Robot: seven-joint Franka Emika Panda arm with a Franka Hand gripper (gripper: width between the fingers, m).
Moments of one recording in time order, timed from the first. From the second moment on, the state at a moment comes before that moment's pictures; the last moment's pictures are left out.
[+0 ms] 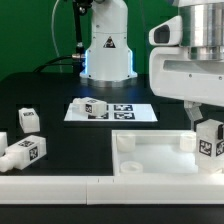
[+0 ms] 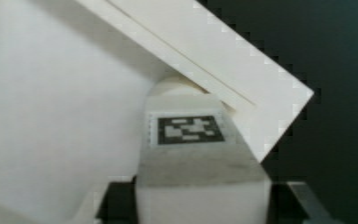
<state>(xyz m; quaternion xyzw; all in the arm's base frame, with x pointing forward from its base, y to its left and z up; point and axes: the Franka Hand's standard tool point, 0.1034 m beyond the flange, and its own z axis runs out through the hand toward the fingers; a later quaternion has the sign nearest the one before) 0.641 0.106 0.081 -0.88 0.47 -0.03 0.06</state>
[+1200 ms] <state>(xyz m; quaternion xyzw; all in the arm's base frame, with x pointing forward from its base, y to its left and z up) 0.645 0.111 0.085 -0.94 0.35 -0.03 0.06</state>
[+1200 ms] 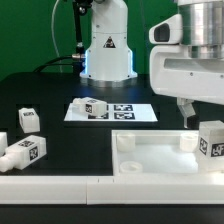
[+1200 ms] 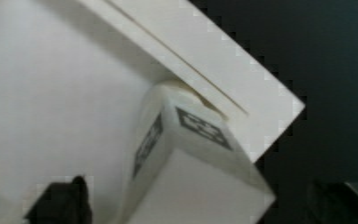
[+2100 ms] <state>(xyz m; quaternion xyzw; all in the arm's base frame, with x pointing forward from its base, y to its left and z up) 0.644 0.112 0.081 -0.99 0.12 -0.04 0.03</state>
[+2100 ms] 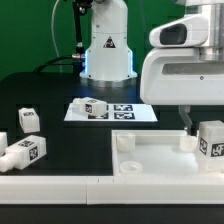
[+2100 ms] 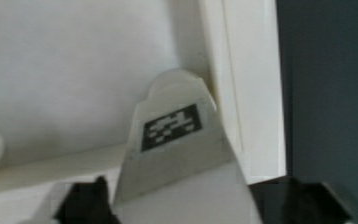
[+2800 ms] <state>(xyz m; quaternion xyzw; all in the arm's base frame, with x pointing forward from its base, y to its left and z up) 0.642 0.106 0.078 -0.83 0.55 -0.01 0.05</state>
